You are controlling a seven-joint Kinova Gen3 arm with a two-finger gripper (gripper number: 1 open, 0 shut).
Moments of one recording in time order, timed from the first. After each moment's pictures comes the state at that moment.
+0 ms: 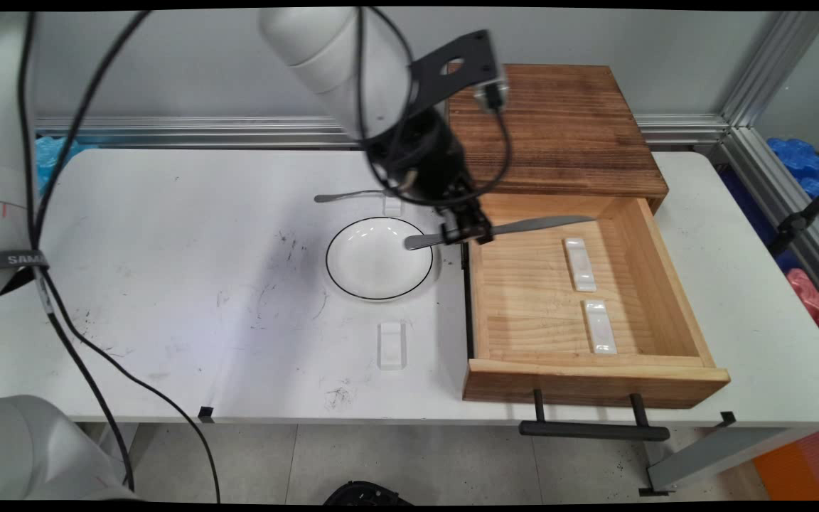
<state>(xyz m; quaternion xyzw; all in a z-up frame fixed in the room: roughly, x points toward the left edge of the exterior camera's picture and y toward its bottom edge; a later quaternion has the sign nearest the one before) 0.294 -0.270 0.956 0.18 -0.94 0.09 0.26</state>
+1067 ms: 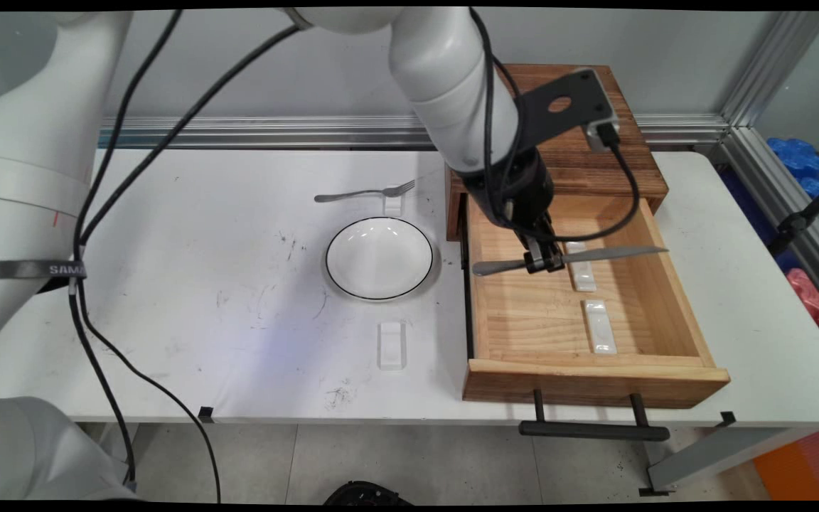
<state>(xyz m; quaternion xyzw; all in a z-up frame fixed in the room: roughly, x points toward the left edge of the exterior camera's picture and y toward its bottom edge) 0.211 -0.298 0.926 0.18 -0.95 0.07 0.26</state>
